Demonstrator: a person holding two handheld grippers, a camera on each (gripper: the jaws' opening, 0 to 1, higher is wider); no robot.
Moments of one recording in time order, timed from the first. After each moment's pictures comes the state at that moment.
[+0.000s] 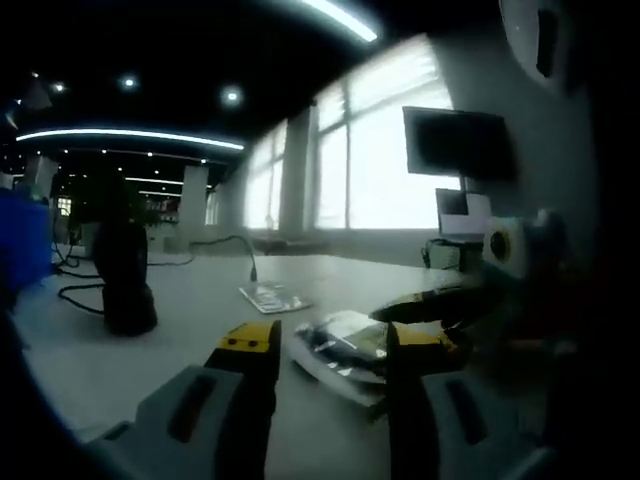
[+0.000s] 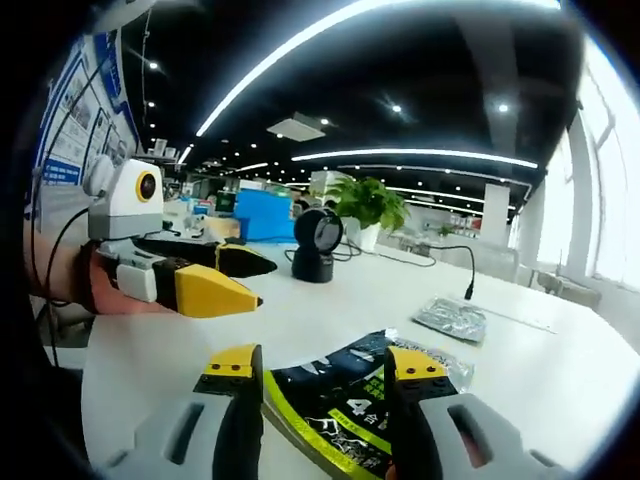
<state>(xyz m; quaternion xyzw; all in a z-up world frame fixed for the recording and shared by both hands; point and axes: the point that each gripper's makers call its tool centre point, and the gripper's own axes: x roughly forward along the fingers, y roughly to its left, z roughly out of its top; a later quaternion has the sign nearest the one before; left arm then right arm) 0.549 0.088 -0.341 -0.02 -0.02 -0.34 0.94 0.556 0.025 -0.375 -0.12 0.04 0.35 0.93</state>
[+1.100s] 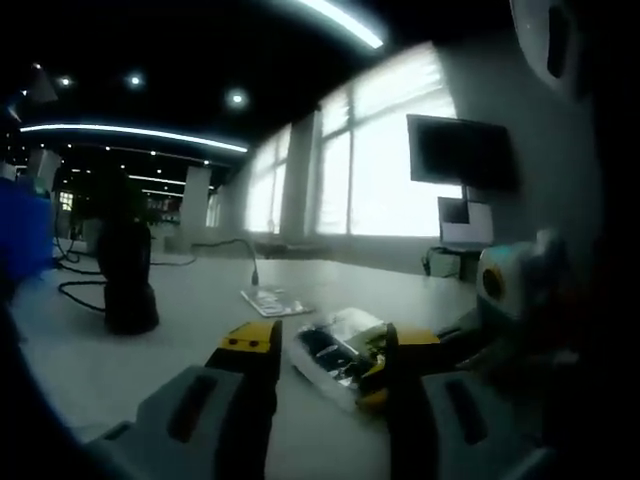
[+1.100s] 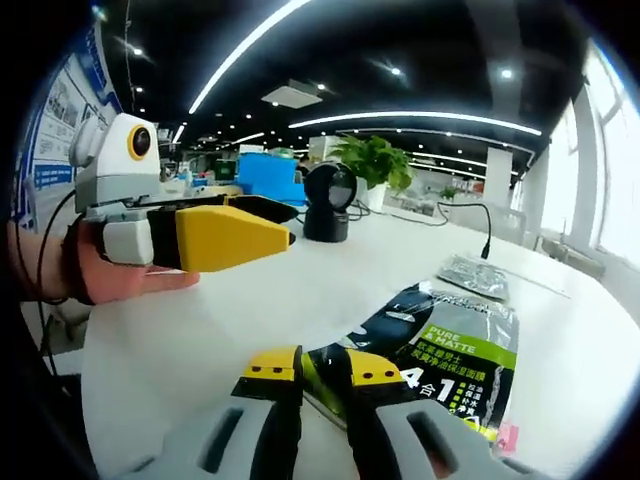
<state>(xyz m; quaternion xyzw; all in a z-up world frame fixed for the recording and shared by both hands) 0.551 0.091 -0.338 -0.04 -0.03 -0.33 0.94 0.548 0.043 -0.415 -0.12 0.13 0.34 0.93</state>
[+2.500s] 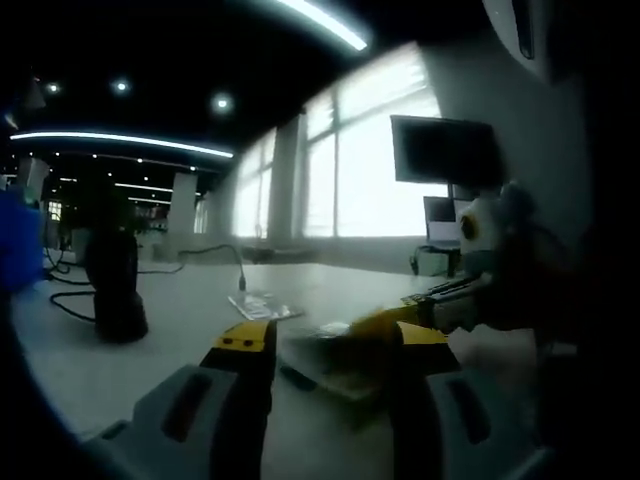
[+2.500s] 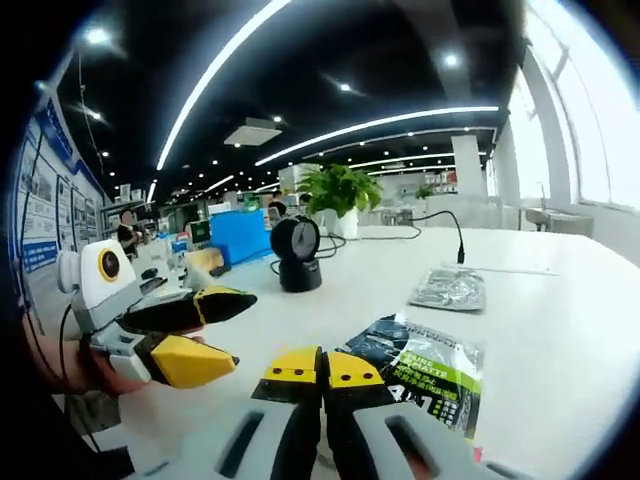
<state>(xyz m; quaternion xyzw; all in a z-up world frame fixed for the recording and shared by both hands) 0.542 0.080 -0.332 -0.03 -0.05 -0.36 0.93 0.564 0.018 -0.352 0.02 0.11 0.30 0.95</state>
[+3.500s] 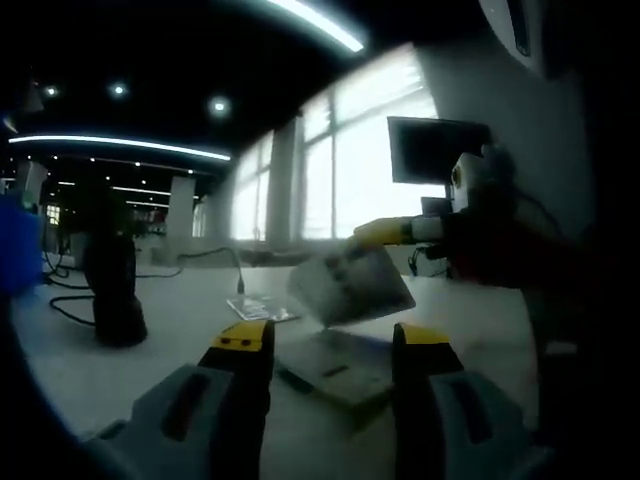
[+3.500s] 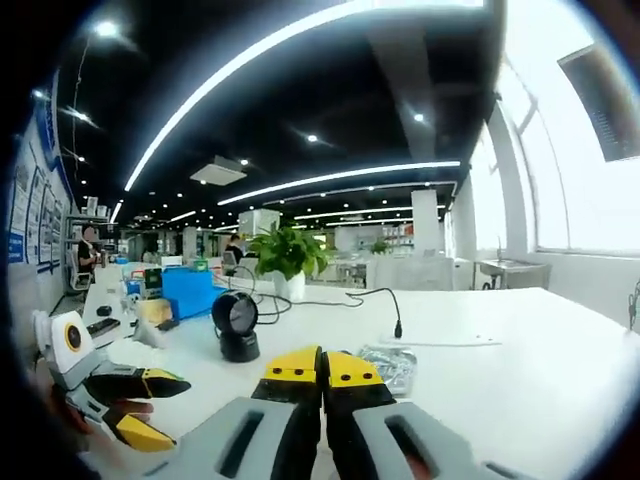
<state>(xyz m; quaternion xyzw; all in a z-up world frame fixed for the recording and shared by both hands) 0.540 0.078 -0.330 -0.02 -0.05 -0.36 0.93 0.603 -0.042 -0.266 0.01 0.00 0.20 0.98</state>
